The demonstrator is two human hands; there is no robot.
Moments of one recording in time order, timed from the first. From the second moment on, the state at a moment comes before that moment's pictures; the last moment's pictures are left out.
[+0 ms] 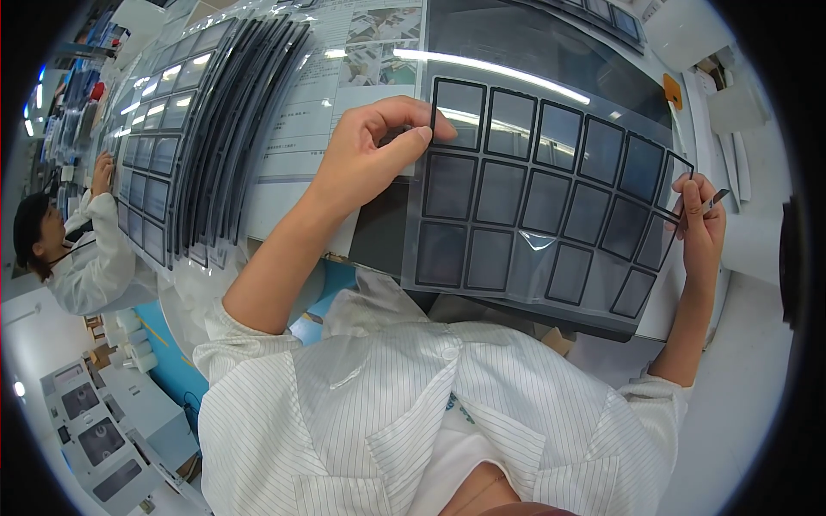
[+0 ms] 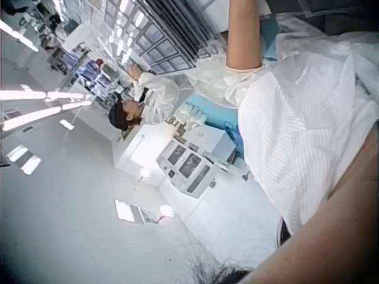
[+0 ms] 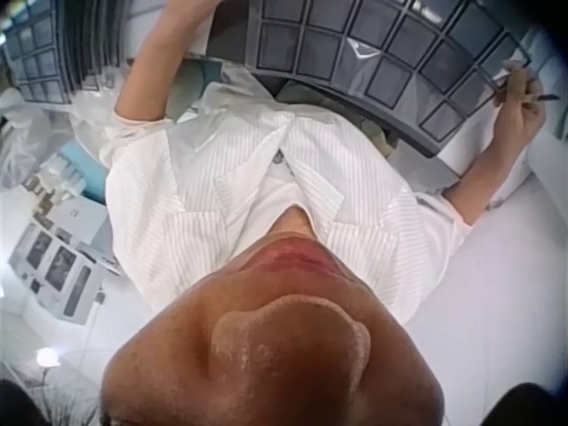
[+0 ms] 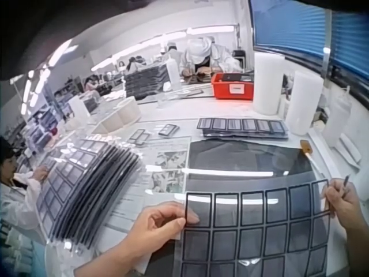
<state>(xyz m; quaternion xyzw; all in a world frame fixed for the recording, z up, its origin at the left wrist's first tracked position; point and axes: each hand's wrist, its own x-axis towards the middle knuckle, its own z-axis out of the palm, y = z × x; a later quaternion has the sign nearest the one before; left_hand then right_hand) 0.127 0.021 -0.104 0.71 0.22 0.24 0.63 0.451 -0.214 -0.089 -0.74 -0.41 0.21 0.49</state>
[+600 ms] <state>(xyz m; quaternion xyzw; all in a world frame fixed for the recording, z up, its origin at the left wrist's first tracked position) 0.126 0.019 -0.099 0.69 0.24 0.22 0.64 0.450 -0.215 -0.088 -0.74 -0.41 0.22 0.48</state>
